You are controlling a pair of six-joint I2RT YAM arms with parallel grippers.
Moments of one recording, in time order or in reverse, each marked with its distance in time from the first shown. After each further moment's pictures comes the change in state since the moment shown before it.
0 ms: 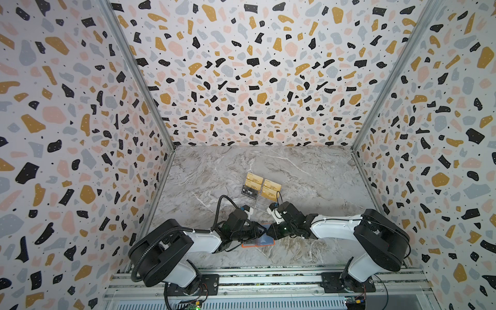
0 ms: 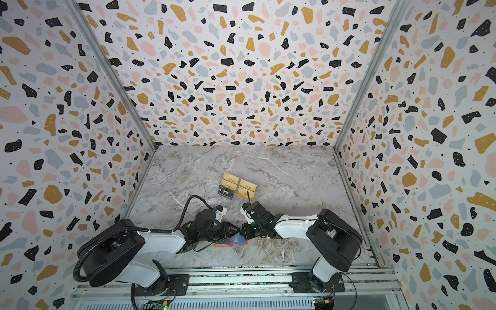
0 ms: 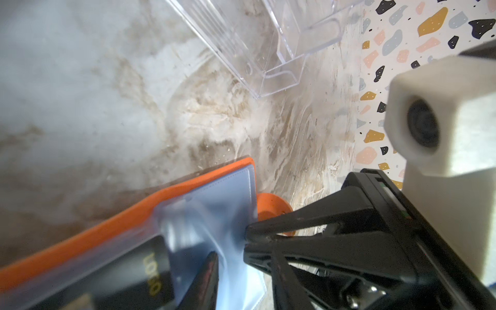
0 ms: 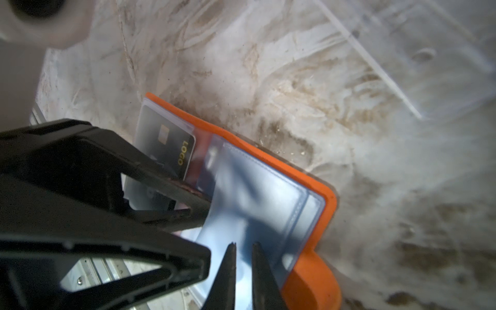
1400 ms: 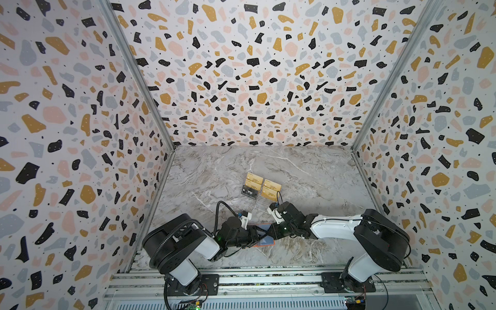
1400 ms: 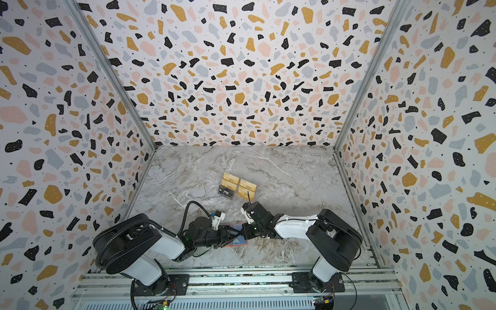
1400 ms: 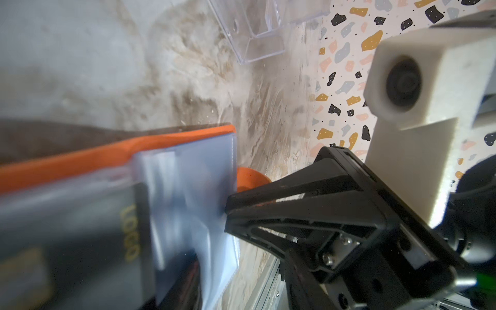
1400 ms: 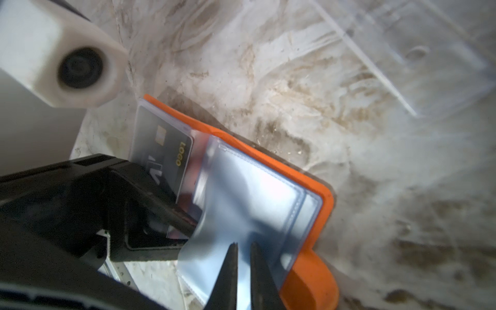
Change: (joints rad) left arm -0.013 0.112 -0.172 0.465 0.097 -0.214; right arm 0.000 -0.001 0.000 -0.001 0.005 0.014
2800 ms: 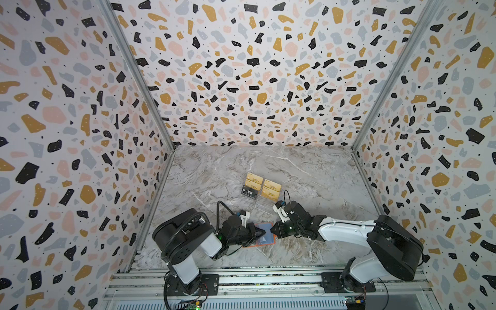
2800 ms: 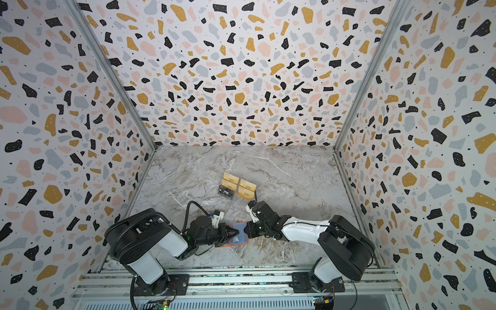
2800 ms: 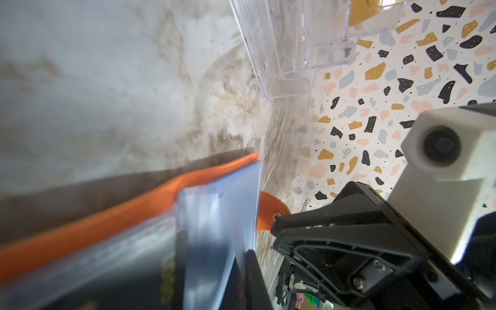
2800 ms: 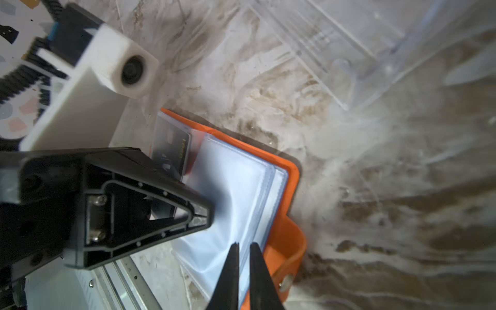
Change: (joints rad) left arm 0.025 0.084 0.031 0.038 -0.038 -0.059; right arm -0.046 -0.114 -0.078 0.004 0.014 0.030
